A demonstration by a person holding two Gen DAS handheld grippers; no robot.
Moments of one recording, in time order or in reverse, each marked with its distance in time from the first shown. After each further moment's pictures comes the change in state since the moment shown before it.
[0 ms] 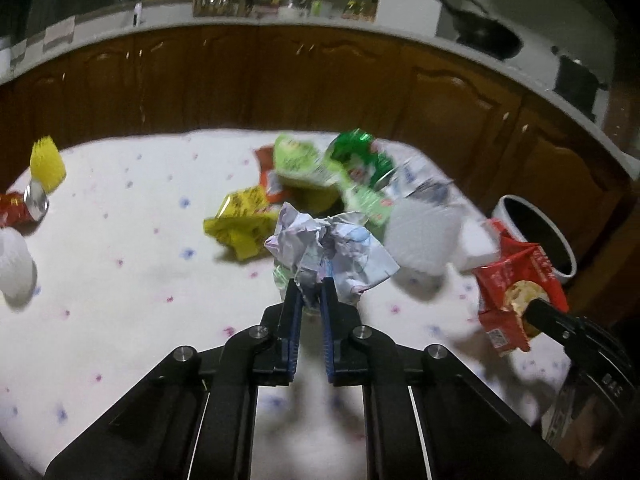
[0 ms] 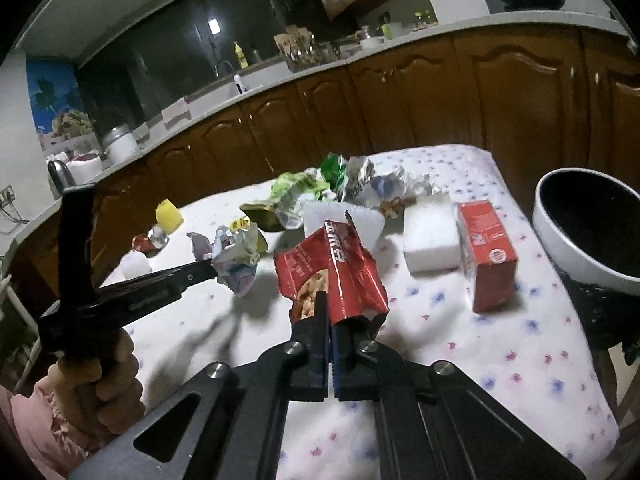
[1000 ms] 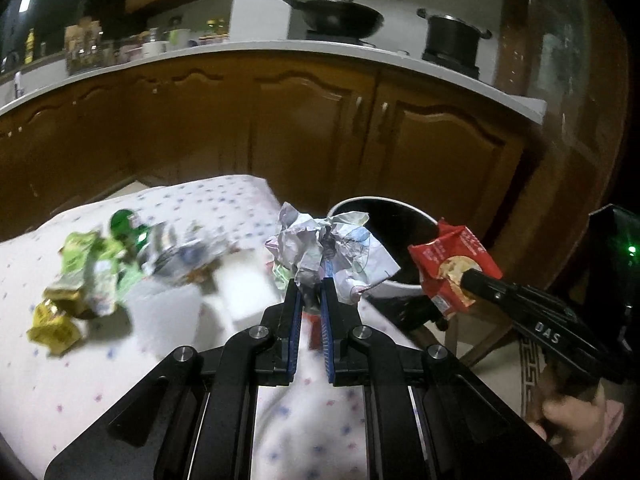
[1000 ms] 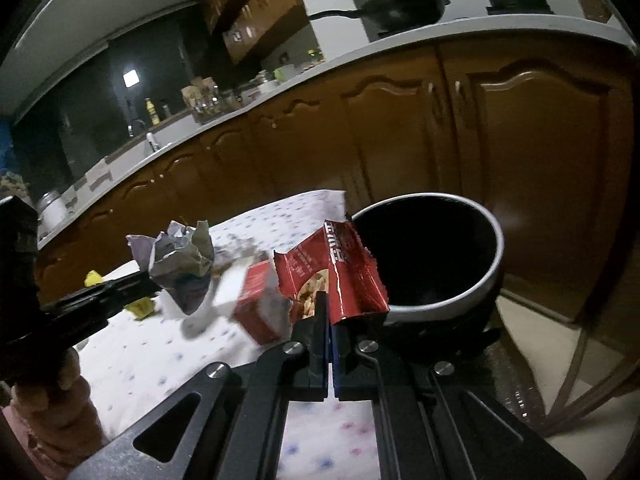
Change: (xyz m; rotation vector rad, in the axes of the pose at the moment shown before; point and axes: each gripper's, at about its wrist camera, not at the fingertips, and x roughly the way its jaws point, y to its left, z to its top) left arm 0.004 -0.187 0.040 0.265 -0.014 -0.301; right arm -0.090 -0.128 0.015 0.168 -0.122 -0.274
